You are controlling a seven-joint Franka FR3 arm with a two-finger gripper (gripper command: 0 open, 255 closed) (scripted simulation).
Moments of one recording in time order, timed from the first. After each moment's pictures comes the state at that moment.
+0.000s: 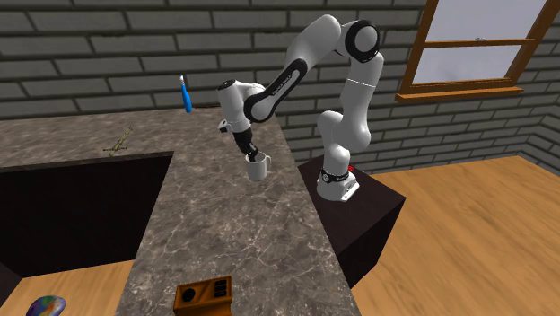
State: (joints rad) arm -0.15 -0.28 -0.45 -2.54 -0.20 2.09 -0.56
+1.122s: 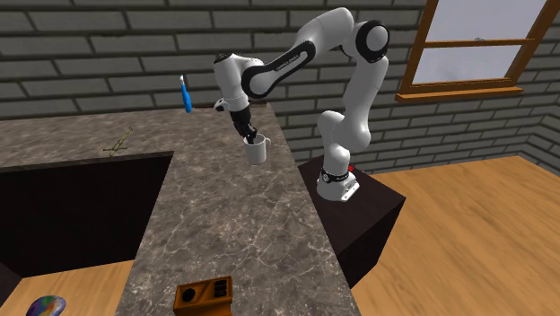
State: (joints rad) arm -0.15 -0.40 -0.40 -2.41 -0.20 1.85 -0.55
